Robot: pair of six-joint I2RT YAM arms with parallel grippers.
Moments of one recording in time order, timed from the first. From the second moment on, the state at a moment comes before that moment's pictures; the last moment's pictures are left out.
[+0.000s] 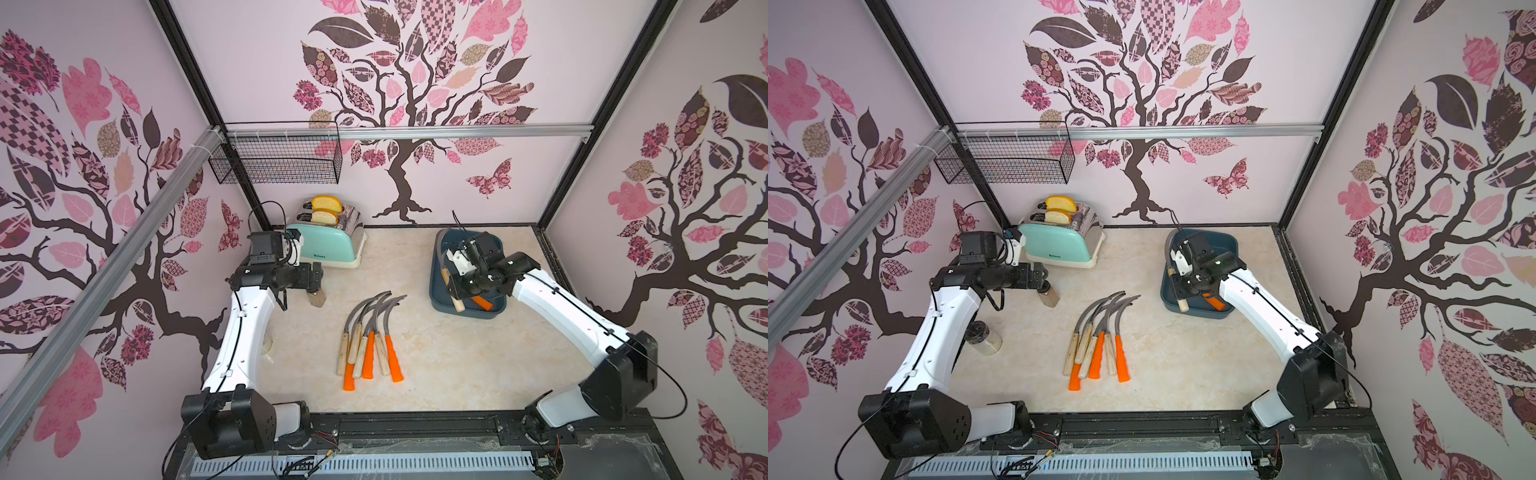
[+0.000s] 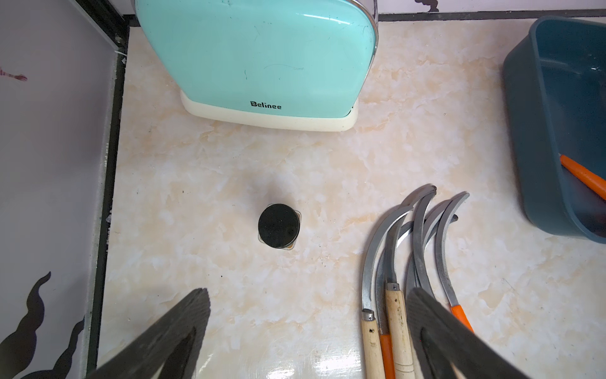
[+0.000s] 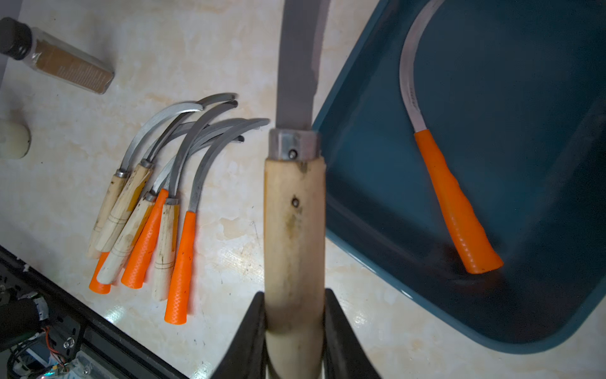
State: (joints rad) left arm 0.08 1.29 1.28 -0.86 0.19 0.13; right arm 0.44 1.55 1.40 -0.89 -0.14 0.21
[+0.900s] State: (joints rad) left arm 0.08 1.23 1.17 -0.84 0.26 0.14; right arm 0.36 2.00 1.66 -0.89 -0.03 0.22
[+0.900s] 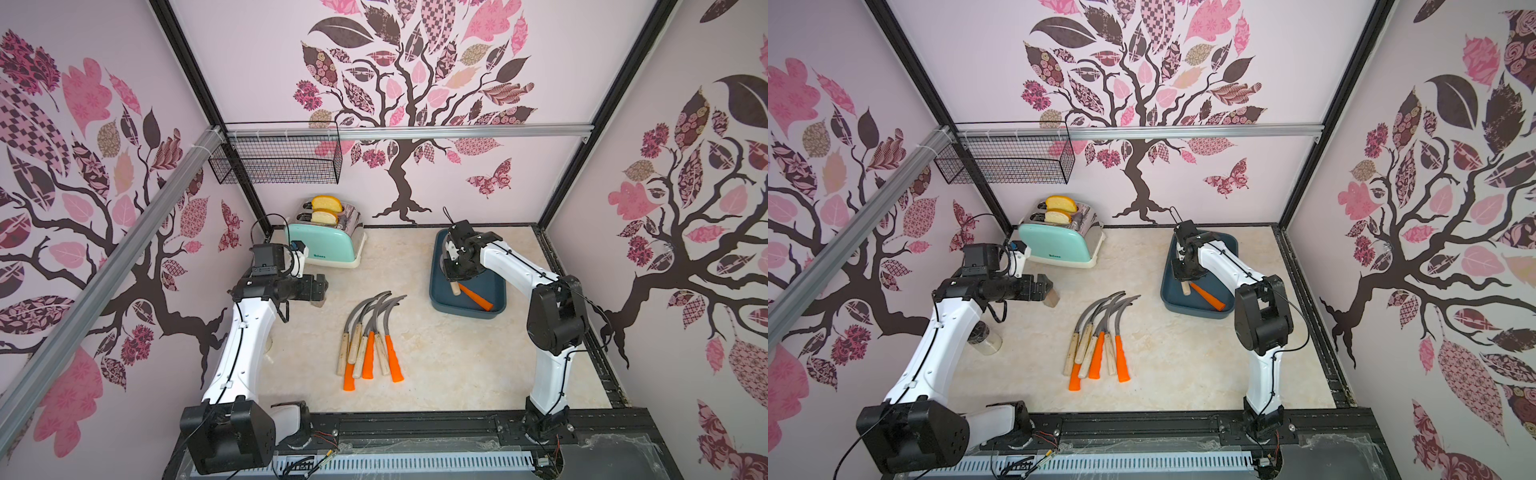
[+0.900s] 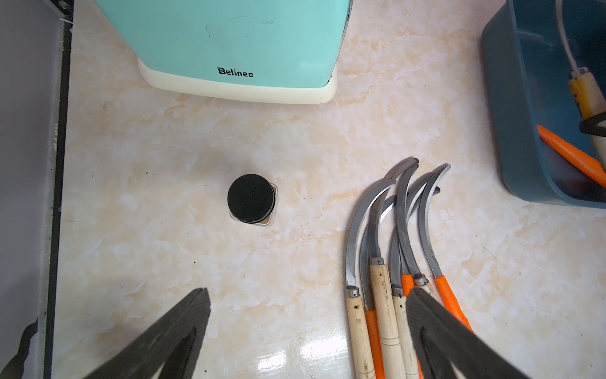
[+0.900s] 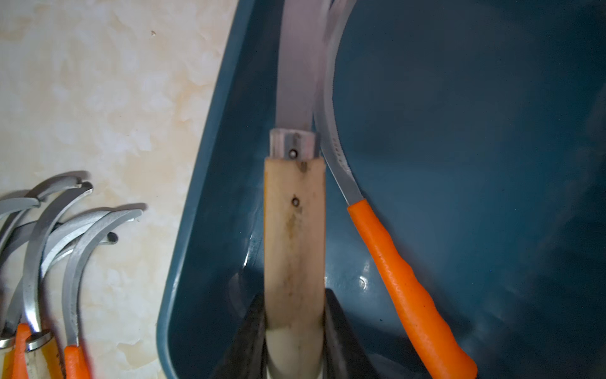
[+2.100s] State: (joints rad) left arm 0.08 1.24 1.16 -0.84 0.27 0.16; right arm 0.34 2.15 1.66 -0.86 -0.03 0.21
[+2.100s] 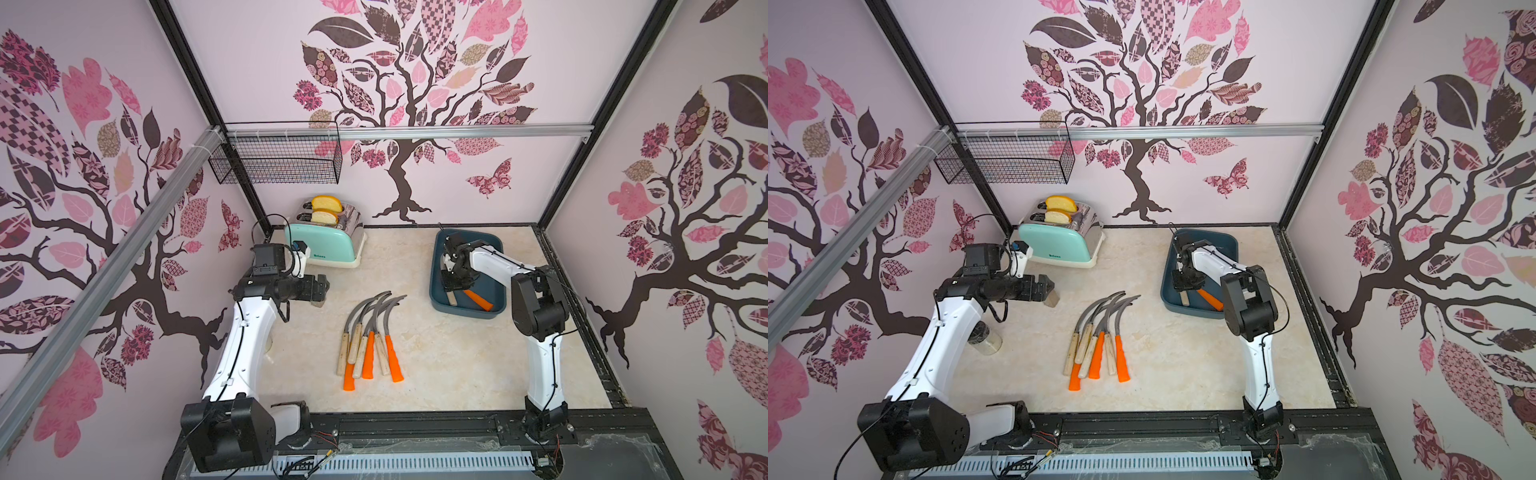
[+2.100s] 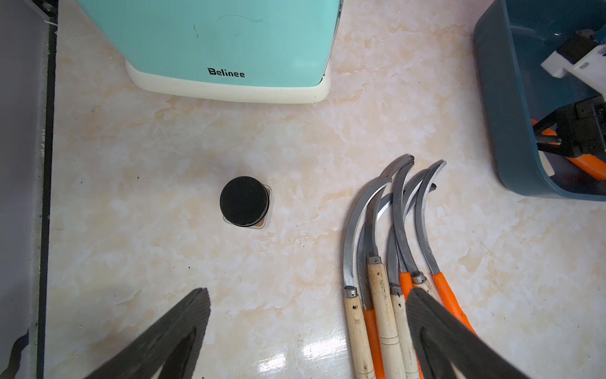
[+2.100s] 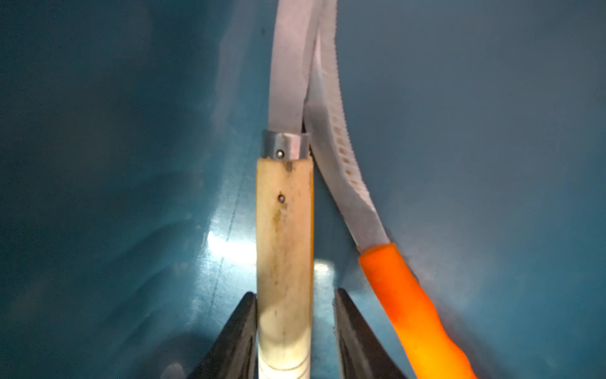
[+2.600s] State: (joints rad) left arm 0.08 1.24 1.18 -0.85 0.22 0.17; right arm 0.35 1.68 1.52 -0.73 0.00 0.24
